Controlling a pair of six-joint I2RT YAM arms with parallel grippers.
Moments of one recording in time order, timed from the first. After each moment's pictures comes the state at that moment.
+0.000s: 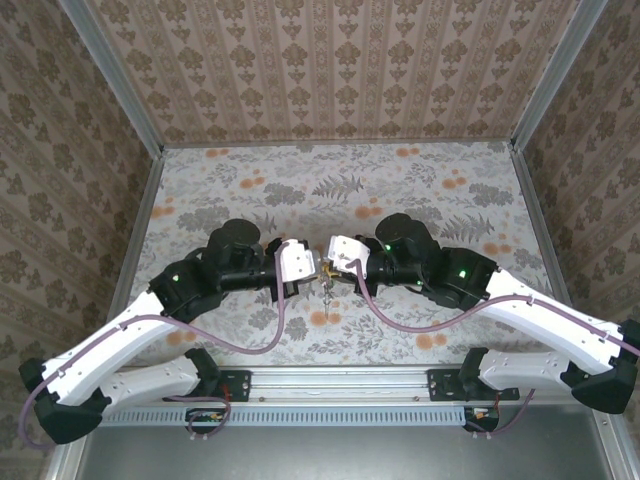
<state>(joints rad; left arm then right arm) -0.96 0.93 1.04 -0.57 0.31 0.49 0.96 1.11 1.17 -0.57 -0.15 -0.43</state>
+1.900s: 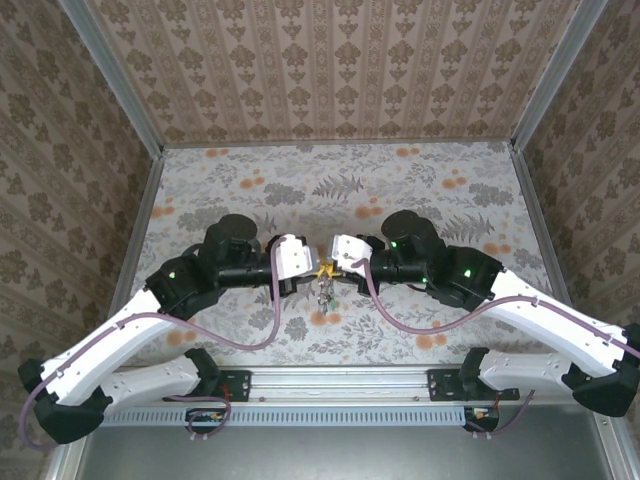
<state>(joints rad) -0.95 0.92 1.07 -0.59 0.39 0.46 0.95 1.10 1.17 -0.55 -0.22 -0.45</state>
